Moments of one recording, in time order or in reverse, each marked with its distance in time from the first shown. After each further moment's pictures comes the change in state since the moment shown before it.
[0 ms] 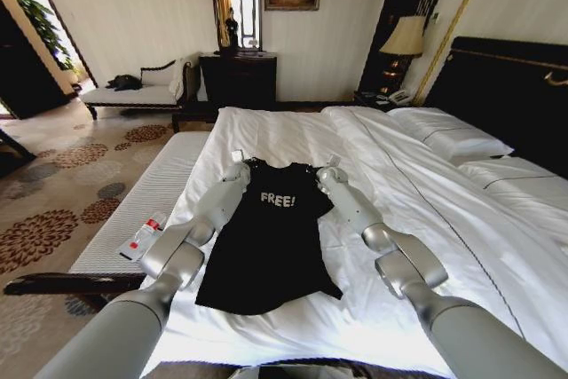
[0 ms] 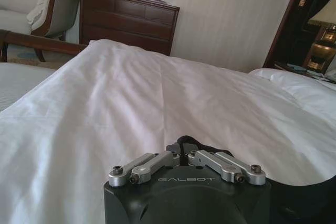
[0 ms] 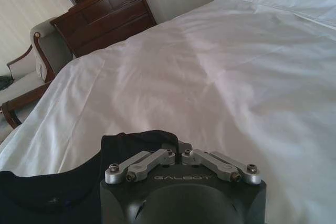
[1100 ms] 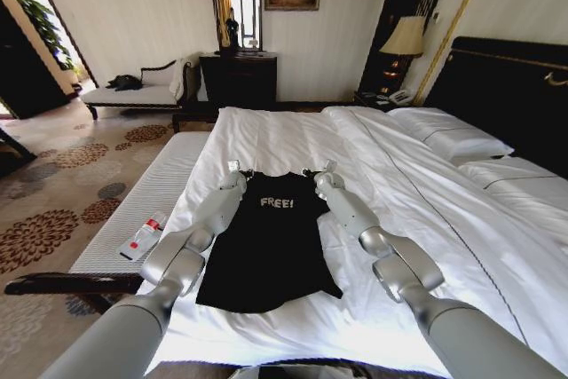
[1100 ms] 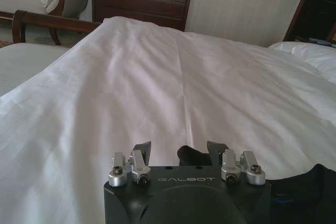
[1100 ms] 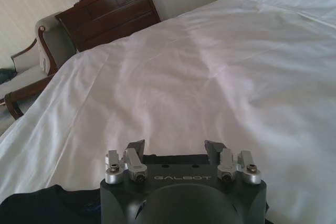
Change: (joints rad) left arm 0.081 0.007 -0.048 -0.052 0.065 0.053 -0.054; right arm -0.062 -0.041 -0.026 0.110 0.012 -0.012 0.021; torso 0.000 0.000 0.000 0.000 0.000
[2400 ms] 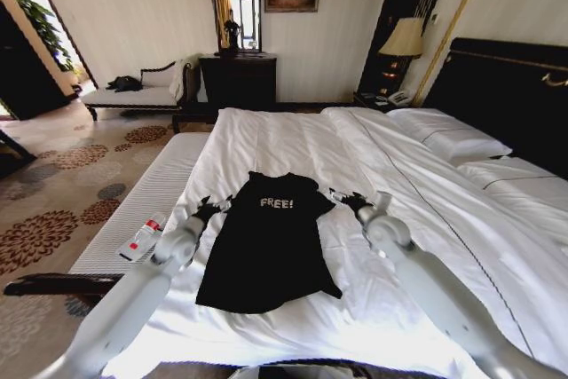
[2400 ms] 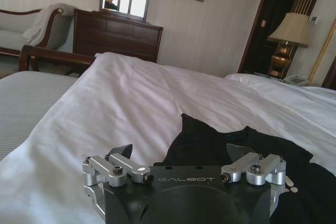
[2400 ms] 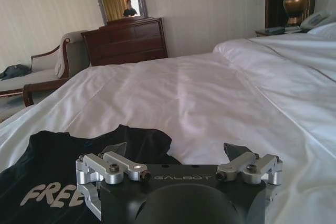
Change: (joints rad) left arm 0.962 0.616 -0.262 -1.313 -0.206 -0.008 -0.057; right arm -0.867 -0.507 0.339 1.166 -0.041 -0.038 0.150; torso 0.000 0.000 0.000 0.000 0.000
